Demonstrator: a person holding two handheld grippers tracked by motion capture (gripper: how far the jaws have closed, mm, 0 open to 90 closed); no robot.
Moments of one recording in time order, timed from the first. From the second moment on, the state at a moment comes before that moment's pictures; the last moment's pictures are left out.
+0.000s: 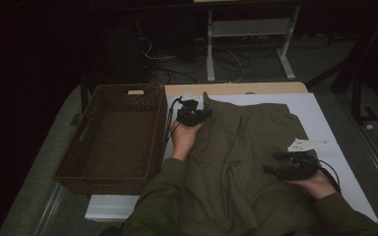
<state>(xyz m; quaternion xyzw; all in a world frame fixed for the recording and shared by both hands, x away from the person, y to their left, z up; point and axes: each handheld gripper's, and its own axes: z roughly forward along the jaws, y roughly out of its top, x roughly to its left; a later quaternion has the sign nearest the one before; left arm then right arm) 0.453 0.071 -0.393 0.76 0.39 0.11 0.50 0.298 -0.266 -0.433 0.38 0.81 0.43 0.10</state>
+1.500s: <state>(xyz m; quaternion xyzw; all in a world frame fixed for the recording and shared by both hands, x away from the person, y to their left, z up) 0.449 0.023 -0.365 0.77 0.33 0.05 0.55 0.298 -0.267 -0.433 0.38 0.81 0.43 0.10</state>
